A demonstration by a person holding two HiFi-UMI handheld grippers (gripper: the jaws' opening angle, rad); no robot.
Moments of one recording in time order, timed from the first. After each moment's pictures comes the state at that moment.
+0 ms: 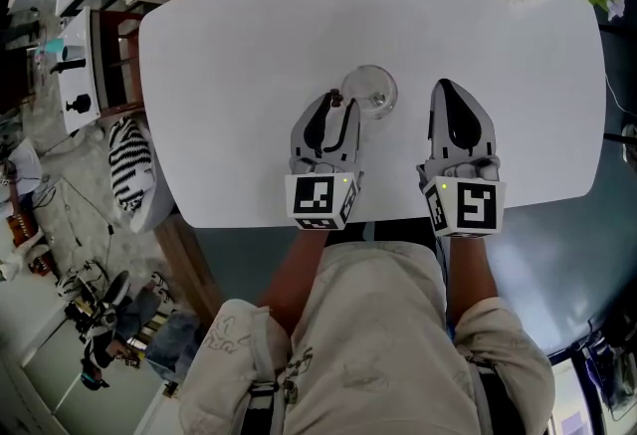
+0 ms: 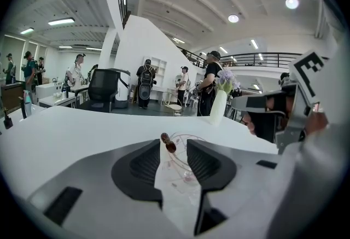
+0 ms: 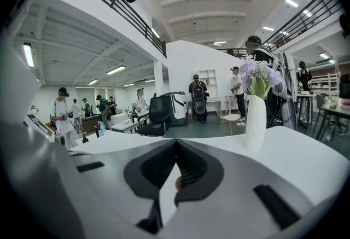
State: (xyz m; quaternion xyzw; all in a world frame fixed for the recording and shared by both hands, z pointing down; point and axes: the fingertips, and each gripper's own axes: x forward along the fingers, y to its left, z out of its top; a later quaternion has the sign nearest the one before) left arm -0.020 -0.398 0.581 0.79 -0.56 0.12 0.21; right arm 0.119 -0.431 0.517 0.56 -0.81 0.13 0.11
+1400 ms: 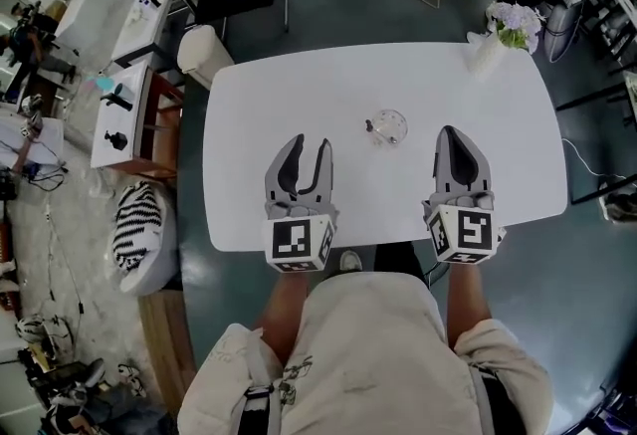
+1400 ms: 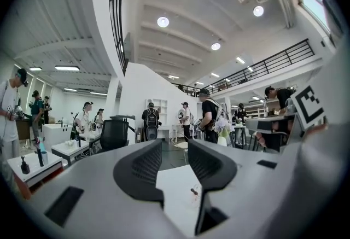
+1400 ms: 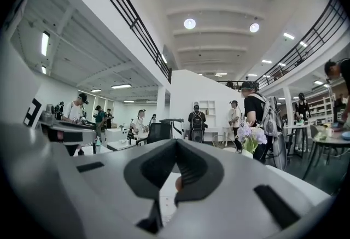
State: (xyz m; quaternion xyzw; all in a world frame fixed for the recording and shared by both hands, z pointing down) left arm -0.129 -0.287 0.345 0.79 -0.61 0.02 0.03; right arm 0.080 -0.309 0.333 0.59 -0.81 0.00 0.03
